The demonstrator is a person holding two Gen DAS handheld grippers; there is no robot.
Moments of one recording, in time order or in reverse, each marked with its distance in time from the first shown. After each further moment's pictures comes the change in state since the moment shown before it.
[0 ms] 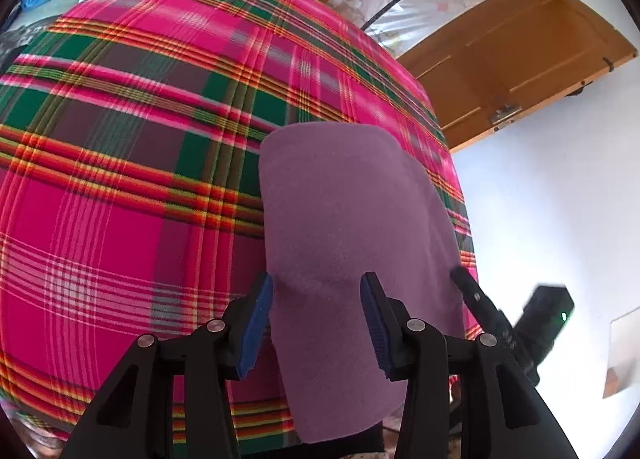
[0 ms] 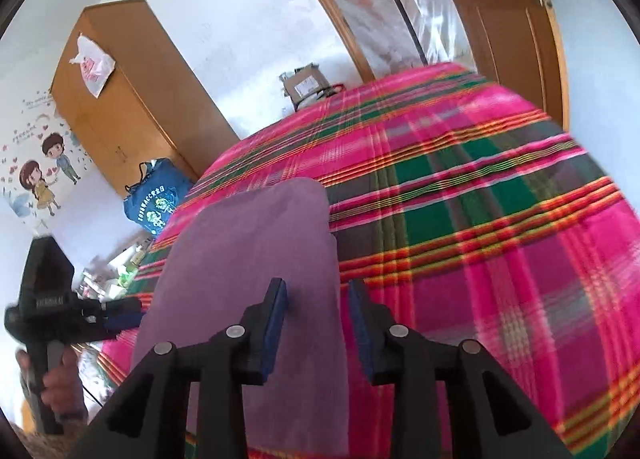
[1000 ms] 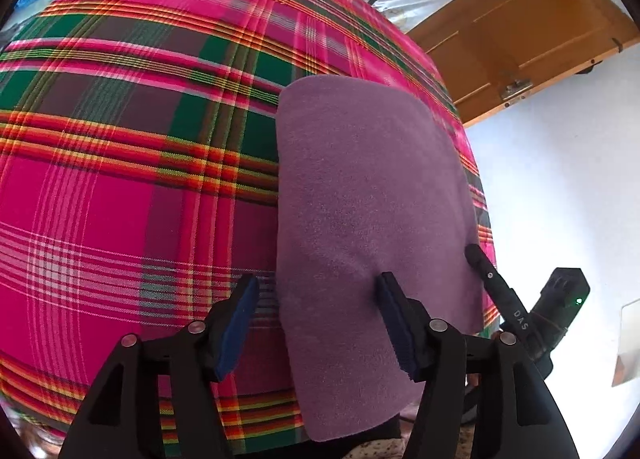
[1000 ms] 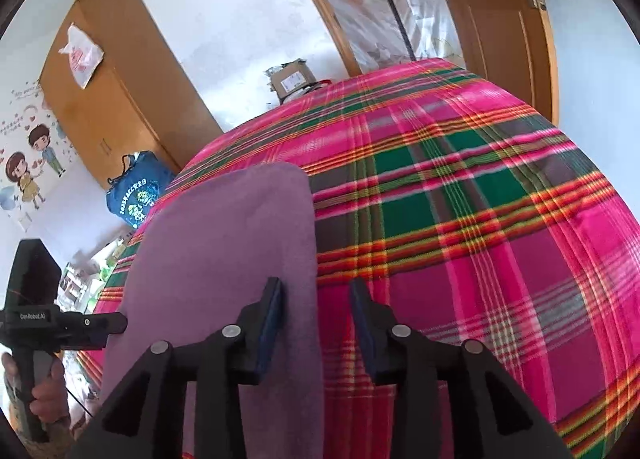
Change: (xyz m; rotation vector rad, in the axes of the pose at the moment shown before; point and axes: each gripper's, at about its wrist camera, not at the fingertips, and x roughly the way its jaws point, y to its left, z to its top) left arm 0.020 0.005 -0.009 0.017 0.059 0.049; right arm 0.000 -0.009 -0.010 -0.024 -0.017 -0.105
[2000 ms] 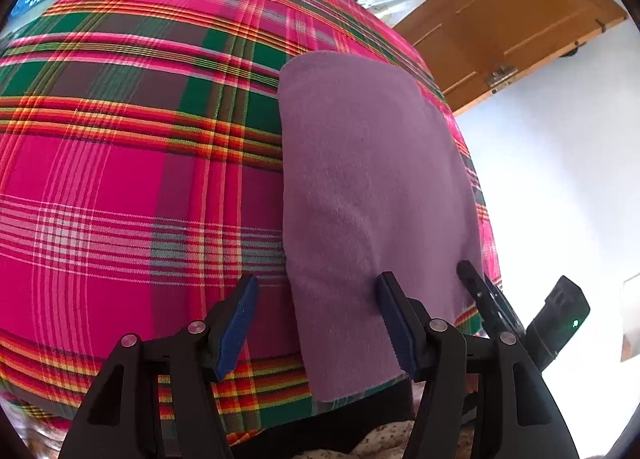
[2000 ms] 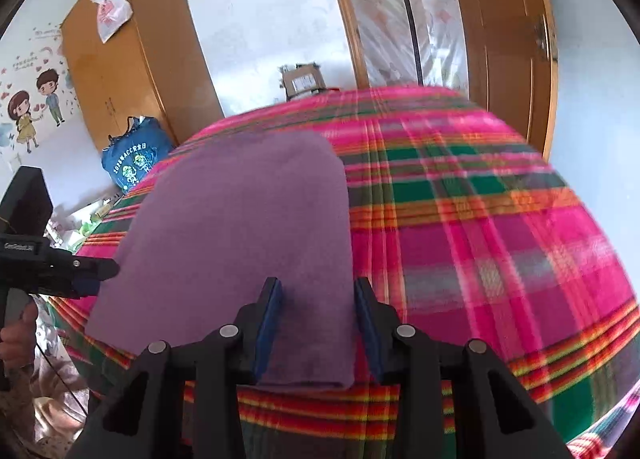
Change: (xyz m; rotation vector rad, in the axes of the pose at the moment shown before) left arm -0.005 0.004 -0.023 0.063 -0.009 -0.015; right arm -0.027 0.032 -0.049 -0.163 -0.031 -0.084
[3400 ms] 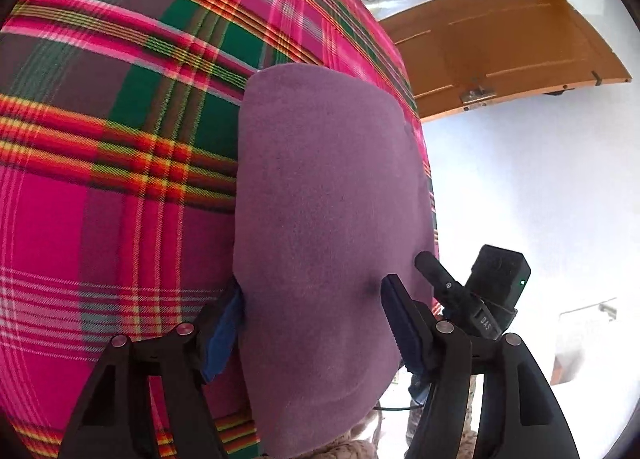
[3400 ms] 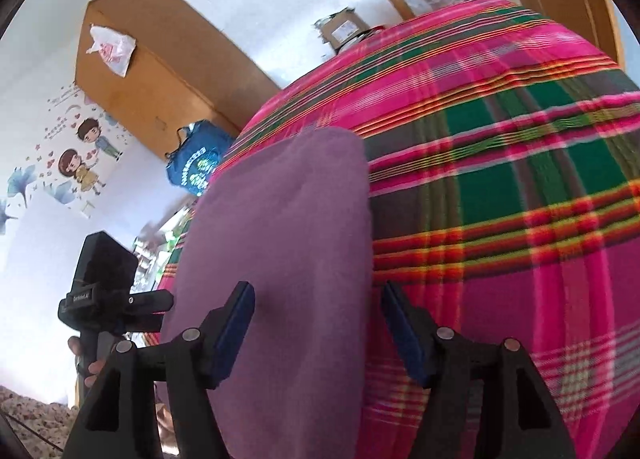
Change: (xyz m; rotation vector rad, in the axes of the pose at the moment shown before) left arm 0.031 0.016 0.051 -0.151 0.097 -0.237; right arm 0.072 -0.042 0.058 0.191 0.225 0.428
